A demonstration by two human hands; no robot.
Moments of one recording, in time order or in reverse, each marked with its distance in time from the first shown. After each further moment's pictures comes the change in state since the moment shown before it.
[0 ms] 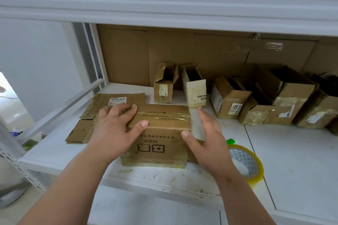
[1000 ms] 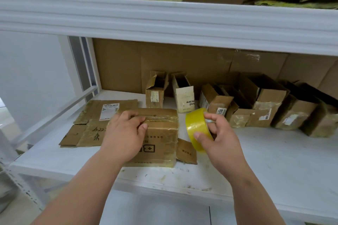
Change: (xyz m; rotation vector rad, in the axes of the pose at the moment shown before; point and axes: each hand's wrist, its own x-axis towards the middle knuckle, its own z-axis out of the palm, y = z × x) left_hand -0.012 0.038 0.014 0.080 0.067 0.078; right_hand -0.034 -0.034 -0.064 0.253 0.072 0.159
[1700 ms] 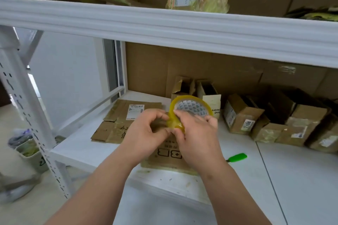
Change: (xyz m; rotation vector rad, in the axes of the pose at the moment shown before) left_hand -0.019 -0.019 -0.032 -0.761 0.094 0.008; right_hand 0.012 -0.058 0.098 -0.660 -0.002 -0.602
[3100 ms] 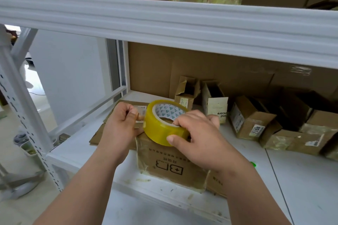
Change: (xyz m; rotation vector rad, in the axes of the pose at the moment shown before) left_hand 0.035 -0.038 -0.022 -0.279 0.324 -0.211; right_hand 0.031 0.016 -0.015 0.151 -0.326 -0.131
